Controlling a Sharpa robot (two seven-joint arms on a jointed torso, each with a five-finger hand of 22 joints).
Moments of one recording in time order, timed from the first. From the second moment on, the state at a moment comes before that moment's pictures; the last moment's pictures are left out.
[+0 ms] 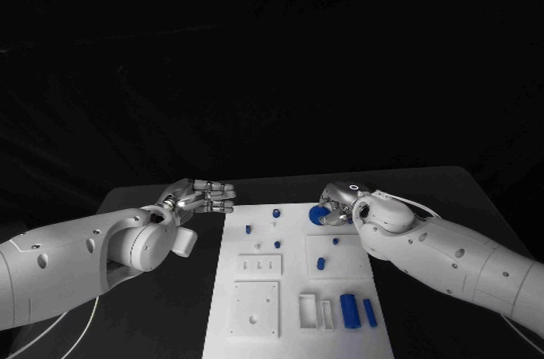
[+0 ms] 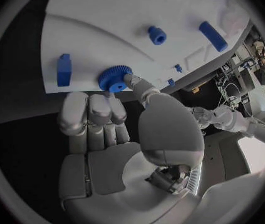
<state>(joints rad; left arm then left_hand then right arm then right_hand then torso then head) 1.39 -0.79 -0.21 1.36 -0.02 -0.26 0.28 1.37 0.00 0.09 -0.18 0.12 1.01 0.15 0.06 0.06 1.08 0.14 0.05 0.06 1.13 0.13 0.06 0.06 0.09 0.96 0.12 0.30 0.08 1.11 -0.60 0.20 1.16 -1.82 -0.18 -0.28 1.20 -0.17 0.42 -0.13 0.37 1.10 0.10 0.07 0.07 1.34 -0.01 1.12 1.27 1.45 -0.07 1.06 1.04 0.06 1.46 -0.08 1.08 1.31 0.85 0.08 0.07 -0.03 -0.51</state>
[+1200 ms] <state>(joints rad) 1.39 -0.79 -0.21 1.37 -0.02 -0.26 0.28 1.37 0.00 0.09 -0.18 0.12 1.01 0.15 0.06 0.06 1.08 0.14 0.05 0.06 1.13 0.13 0.06 0.07 0.09 0.96 0.12 0.30 0.08 1.11 -0.50 0.13 1.30 -1.93 -0.29 -0.33 1.20 -0.17 0.43 -0.11 0.36 1.12 0.08 0.05 0.06 1.35 -0.01 1.12 1.27 1.45 -0.07 1.06 1.03 0.06 1.47 -0.09 1.08 1.31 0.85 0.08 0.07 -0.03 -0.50</state>
